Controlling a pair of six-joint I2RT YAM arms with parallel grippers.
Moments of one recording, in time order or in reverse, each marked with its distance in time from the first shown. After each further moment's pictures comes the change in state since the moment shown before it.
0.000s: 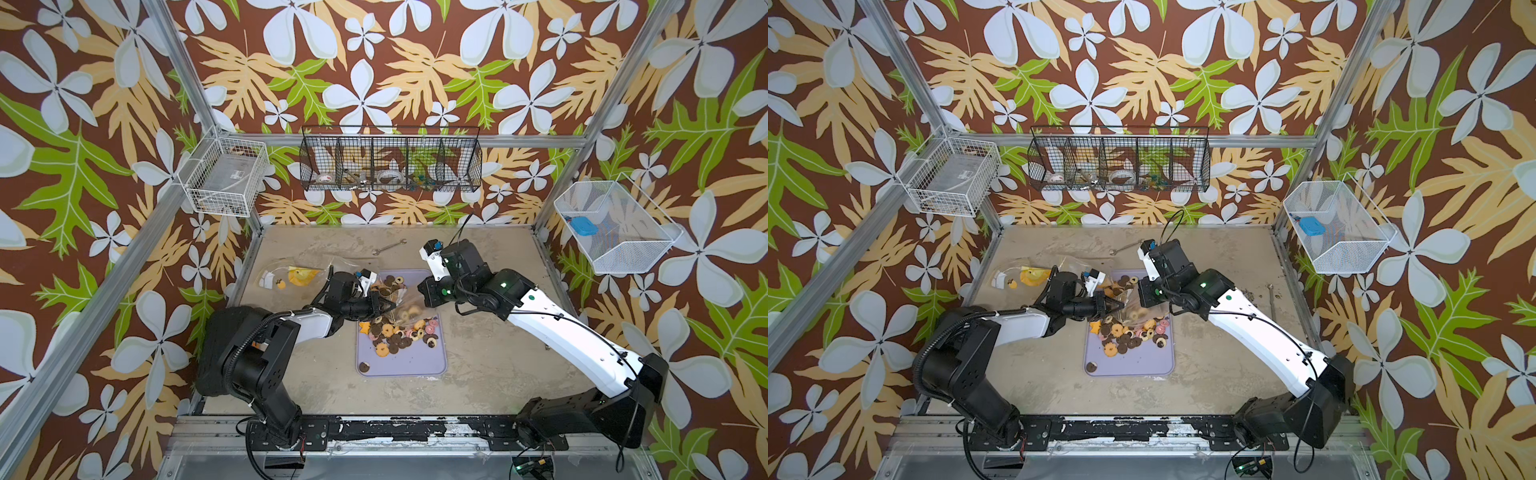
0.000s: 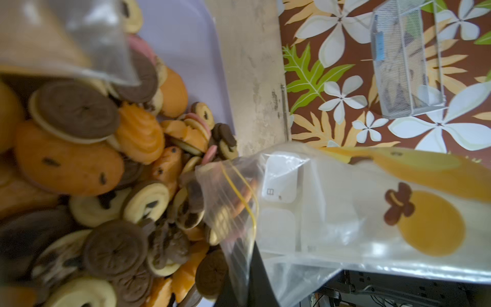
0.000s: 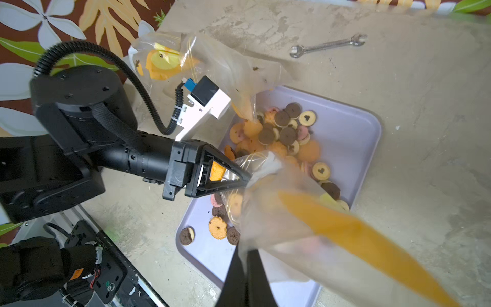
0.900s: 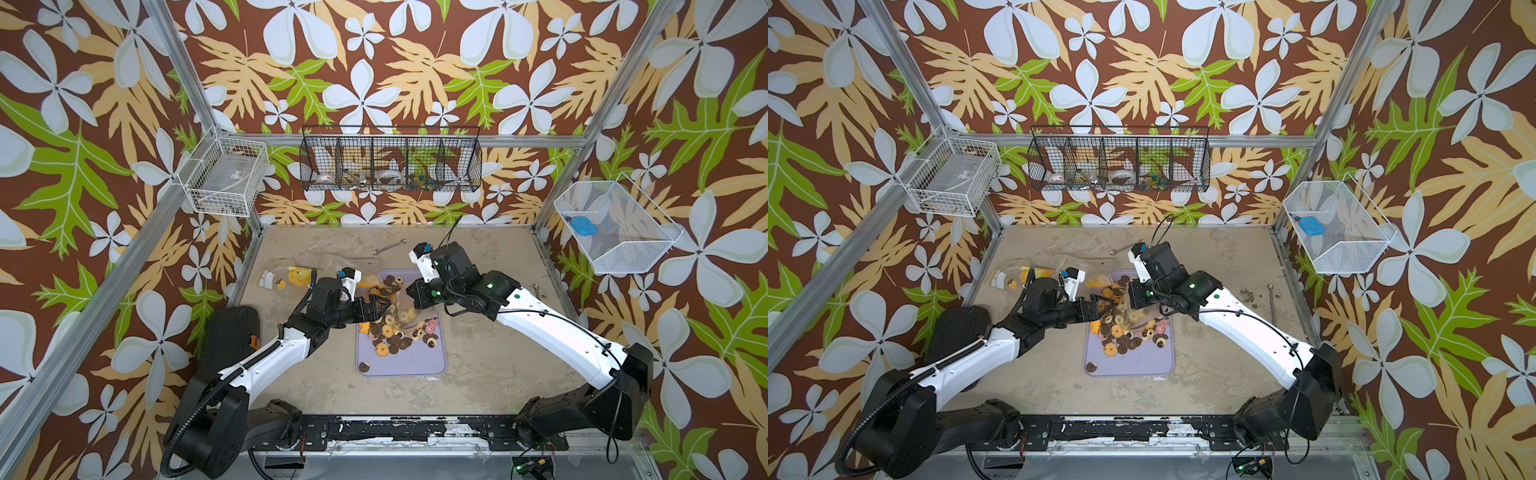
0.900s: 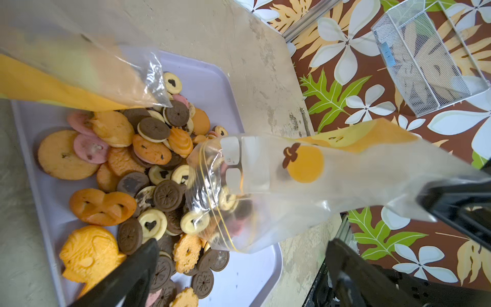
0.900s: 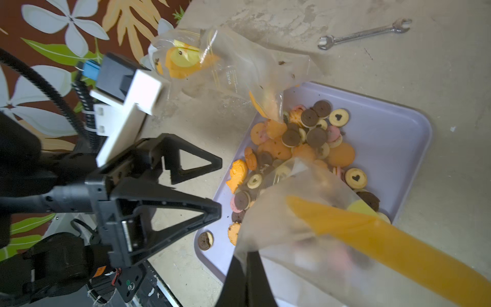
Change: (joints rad) left arm -0.020 -0.435 -0.084 -0.288 -0.286 0.195; right arm 0.033 0.044 0.024 0.077 -0.064 0.048
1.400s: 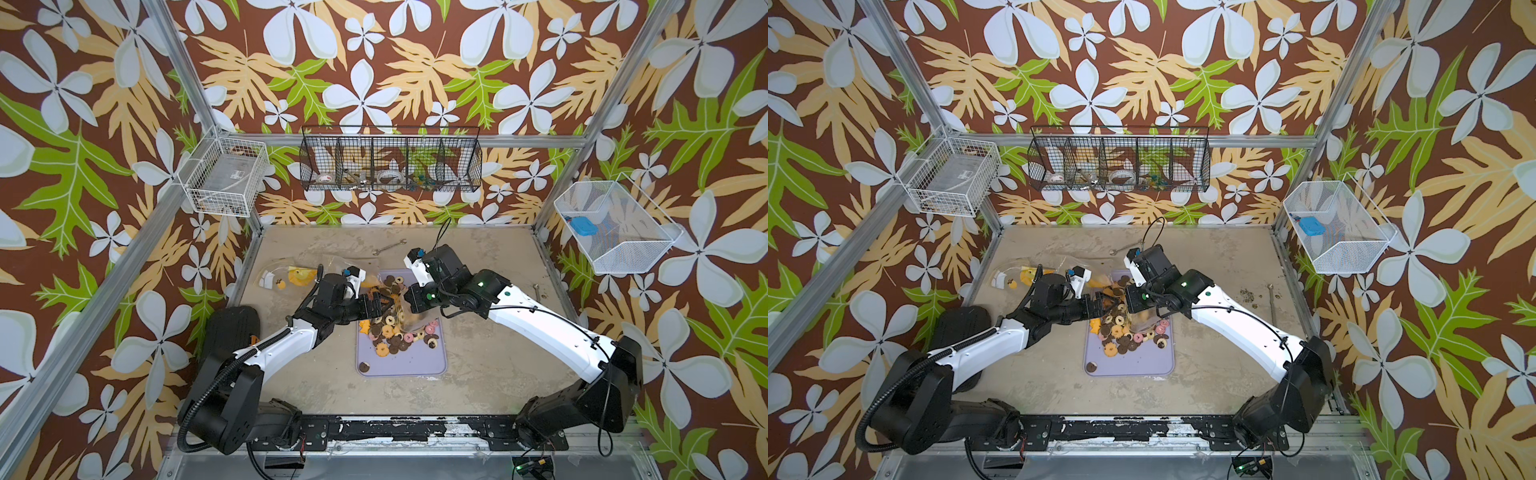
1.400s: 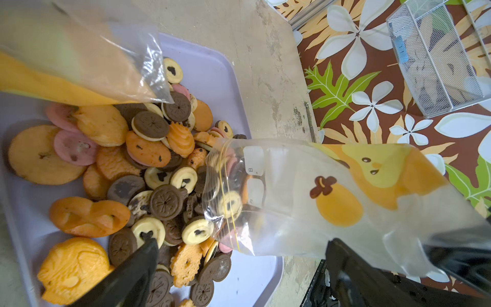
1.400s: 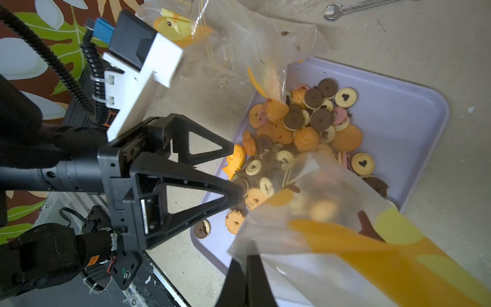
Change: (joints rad) left arm 0.000 0.116 0.043 0.015 0.043 -0.017; right arm 0.015 0.048 0.021 -0.063 0.007 -0.002
